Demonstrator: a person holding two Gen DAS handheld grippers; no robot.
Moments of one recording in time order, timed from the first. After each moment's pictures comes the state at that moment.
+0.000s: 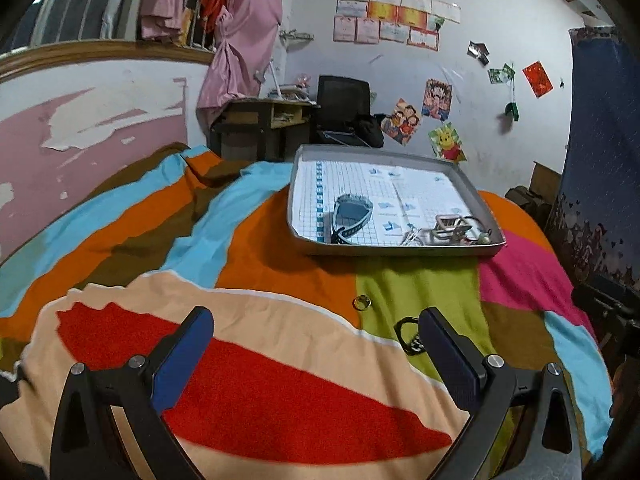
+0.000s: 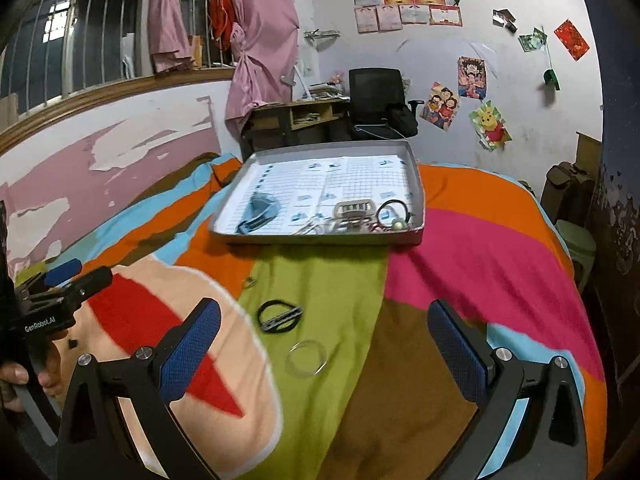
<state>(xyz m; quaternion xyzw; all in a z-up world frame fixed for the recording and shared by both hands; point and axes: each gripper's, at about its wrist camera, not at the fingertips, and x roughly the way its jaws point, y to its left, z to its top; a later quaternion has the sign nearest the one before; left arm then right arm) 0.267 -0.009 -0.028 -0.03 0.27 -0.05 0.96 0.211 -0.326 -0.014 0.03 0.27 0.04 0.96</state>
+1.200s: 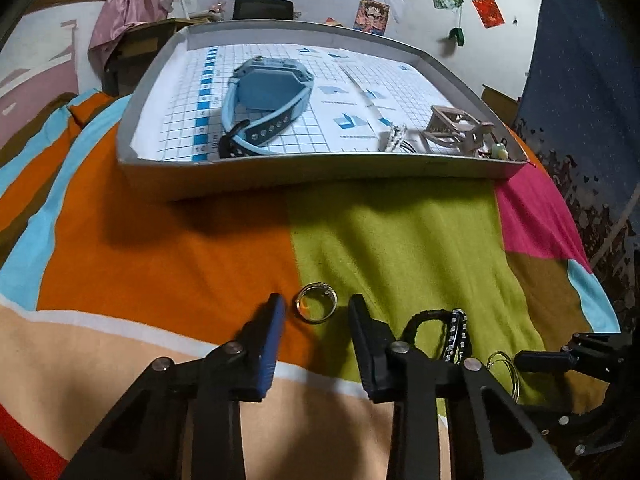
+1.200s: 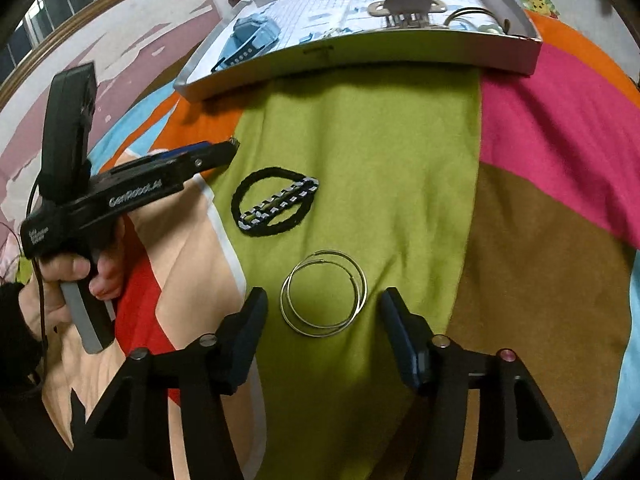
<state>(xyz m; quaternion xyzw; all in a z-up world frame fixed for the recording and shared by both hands) 0.412 -0.068 -0.137 0.00 0.39 -0.21 0.90 0.308 -0.282 -0.157 0.06 0.49 0.13 0.86</state>
